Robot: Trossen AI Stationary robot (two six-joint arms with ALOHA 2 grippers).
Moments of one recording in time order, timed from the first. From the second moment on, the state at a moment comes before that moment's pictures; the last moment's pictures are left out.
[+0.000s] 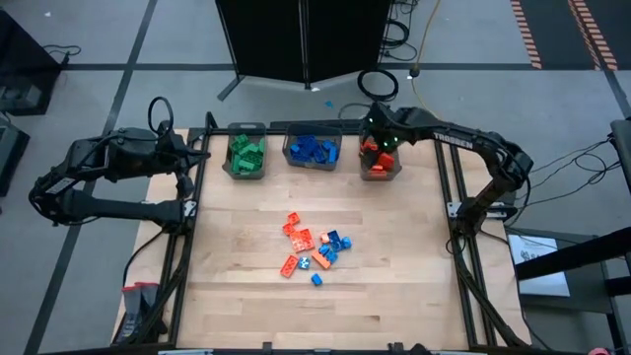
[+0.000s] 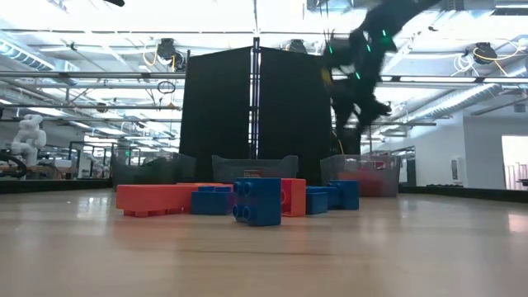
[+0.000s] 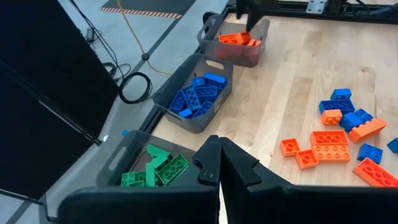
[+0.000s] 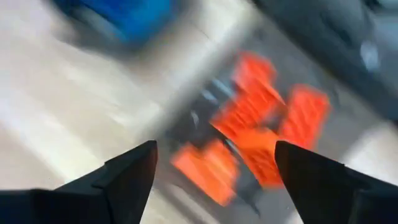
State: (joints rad) left arm 0.18 0.73 1.30 -1.17 -0.29 0.01; right arm -0.62 1.61 1.28 -0.88 0.03 0.25
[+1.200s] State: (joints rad) left arm 0.18 0.73 1.30 -1.22 -0.29 -0.02; right arm -0.12 2.21 1.83 -0.59 -0.11 -0.46
